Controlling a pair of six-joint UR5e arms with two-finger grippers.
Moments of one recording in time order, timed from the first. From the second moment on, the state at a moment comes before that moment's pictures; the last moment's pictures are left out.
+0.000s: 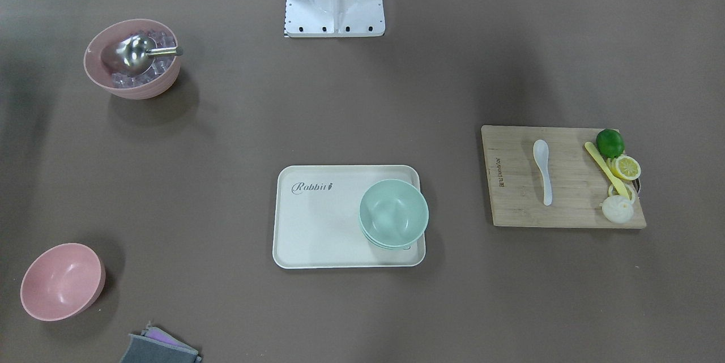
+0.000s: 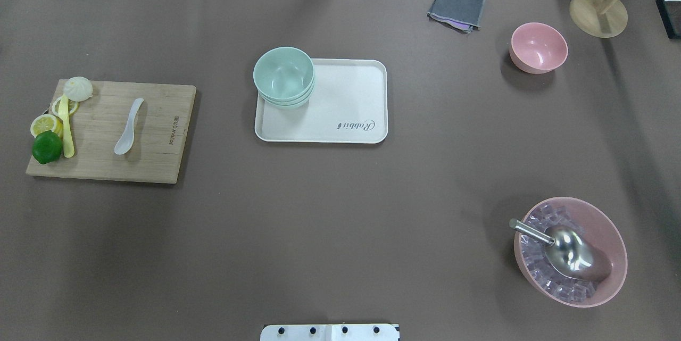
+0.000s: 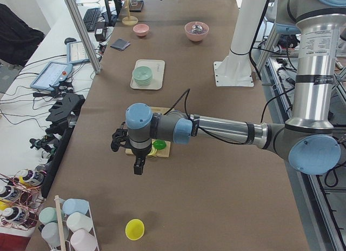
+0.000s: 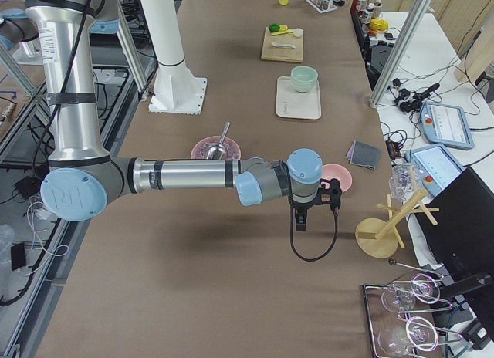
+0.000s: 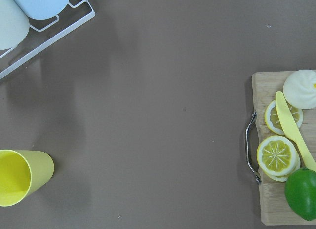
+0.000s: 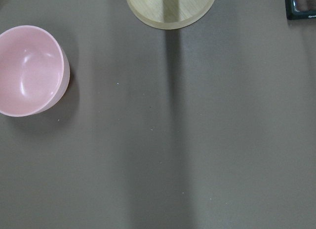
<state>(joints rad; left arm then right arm) -1.56 -1.57 -1.69 -1.61 -2.32 -0.04 1.48 -1.50 1.56 -1.31 2.44 0.33</state>
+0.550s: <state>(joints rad) -1.56 -1.58 -1.70 -1.64 -2.33 -0.11 1.41 -1.37 1.49 -1.29 2.40 0.45</state>
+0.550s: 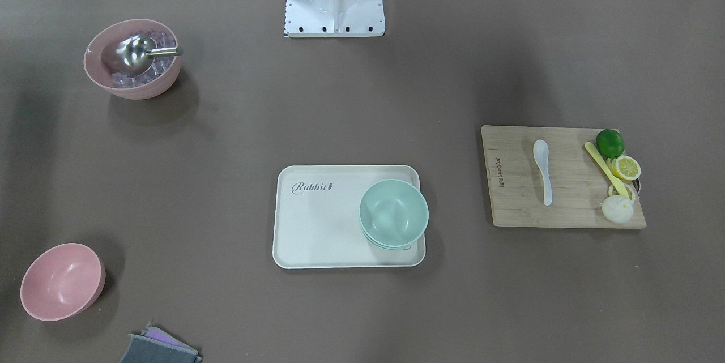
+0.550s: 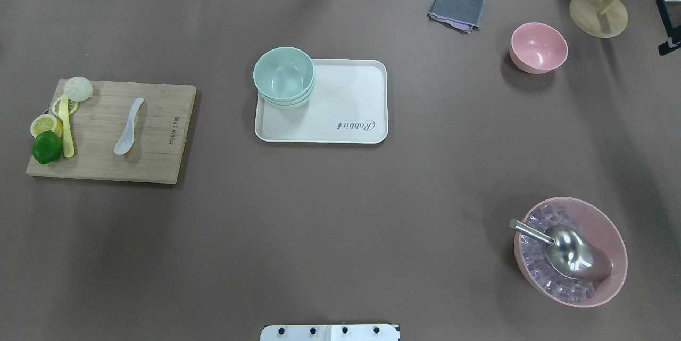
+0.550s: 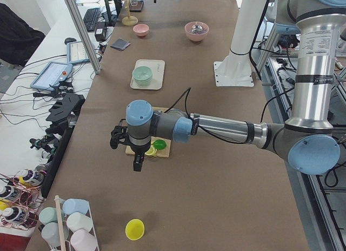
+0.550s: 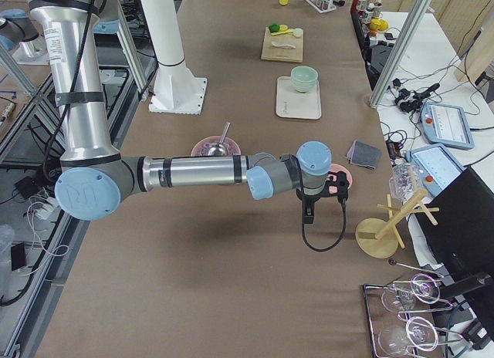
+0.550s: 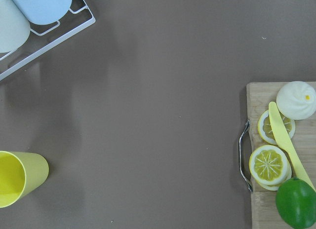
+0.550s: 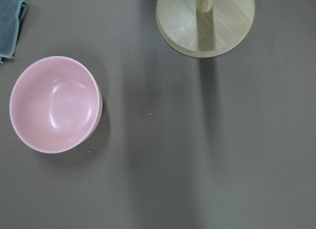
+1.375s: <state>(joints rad) -1.55 -1.57 -1.60 -1.91 -2.43 -0.23 1.21 -1.23 1.26 -0.98 2.21 0.75</state>
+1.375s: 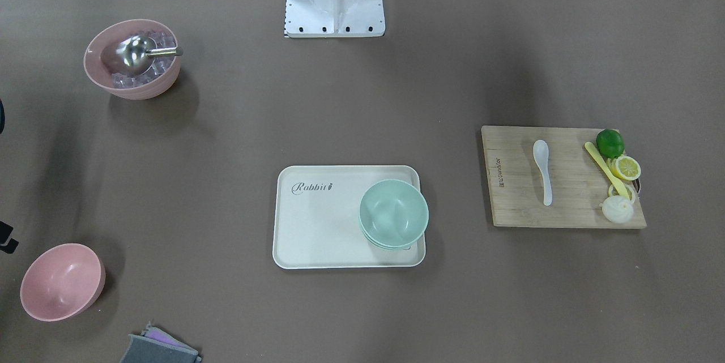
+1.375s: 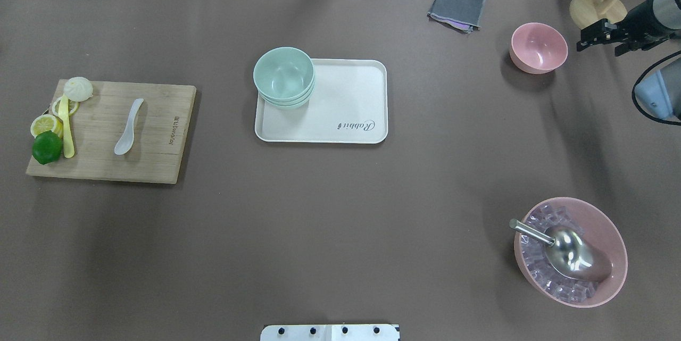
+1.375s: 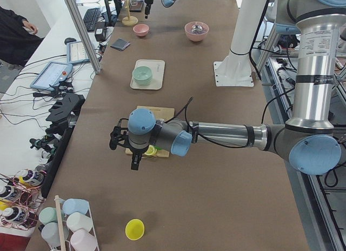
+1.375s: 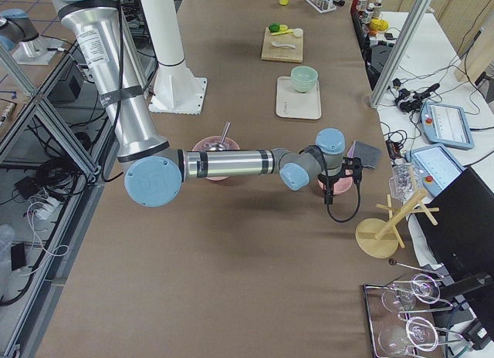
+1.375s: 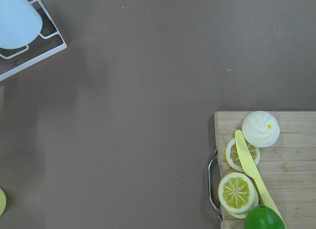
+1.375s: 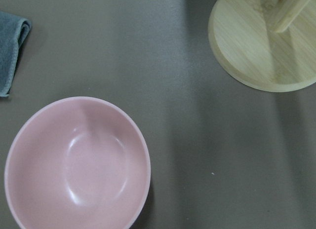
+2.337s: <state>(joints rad) -1.55 -1.58 -1.58 -1.93 -2.43 -0.24 1.13 -1.16 1.18 -0.97 2.10 0.83</state>
